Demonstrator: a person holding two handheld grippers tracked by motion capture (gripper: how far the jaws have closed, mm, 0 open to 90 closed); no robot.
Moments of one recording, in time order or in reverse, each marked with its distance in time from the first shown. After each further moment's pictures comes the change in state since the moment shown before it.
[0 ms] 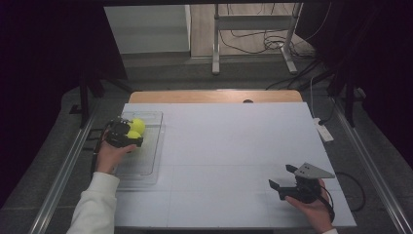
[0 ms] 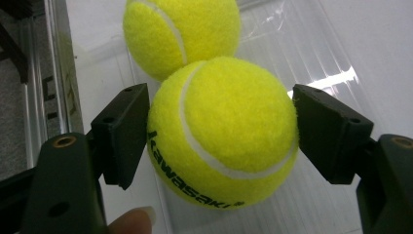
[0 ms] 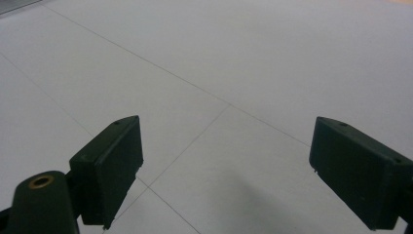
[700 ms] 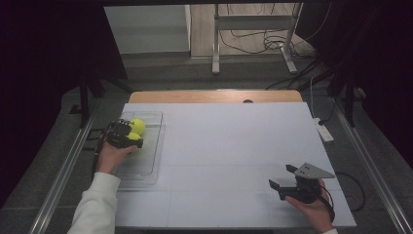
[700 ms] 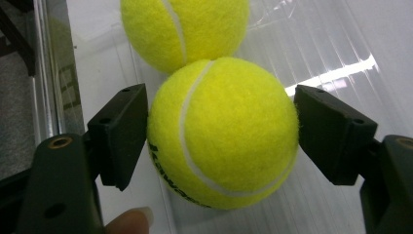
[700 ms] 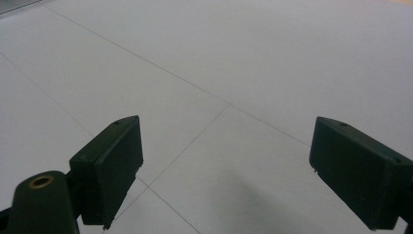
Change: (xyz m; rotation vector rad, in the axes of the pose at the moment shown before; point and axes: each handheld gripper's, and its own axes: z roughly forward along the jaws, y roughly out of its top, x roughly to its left) left arm -0.002 -0.001 0.006 0.030 0.027 0.002; right arm 0.000 0.000 0.000 0.000 0.000 -0.002
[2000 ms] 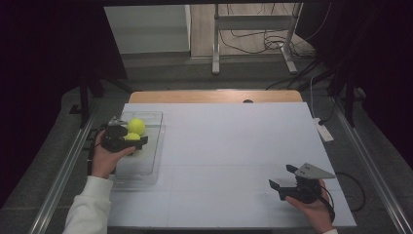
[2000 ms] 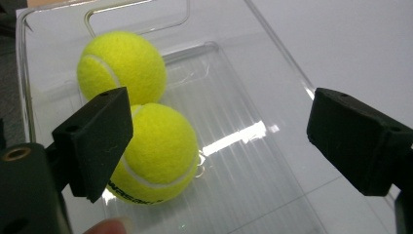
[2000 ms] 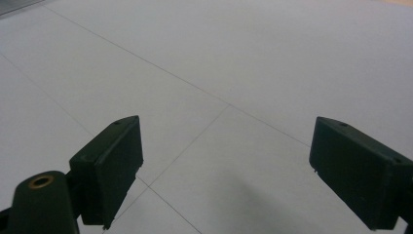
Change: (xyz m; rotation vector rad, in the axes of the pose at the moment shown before) left arm -0.006 -0.016 -0.050 -0.261 -0.269 -0.028; right arm 0.000 0.000 -0.001 -0.002 -0.003 0.000
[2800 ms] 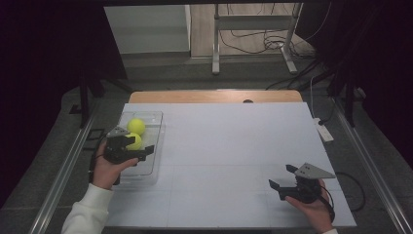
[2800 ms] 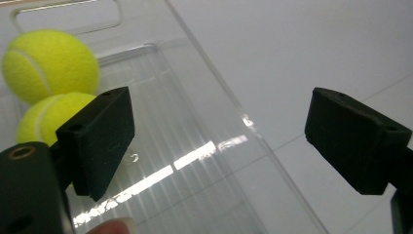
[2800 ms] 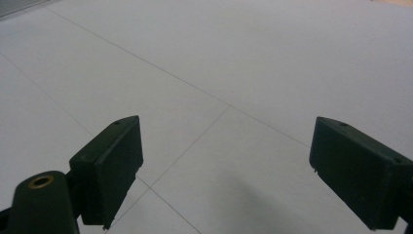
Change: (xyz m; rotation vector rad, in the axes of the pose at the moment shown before) left arm -0.038 -0.018 -0.021 -0.047 -0.113 0.040; right arm 0.000 0.000 0.000 -0.002 0.003 0.002
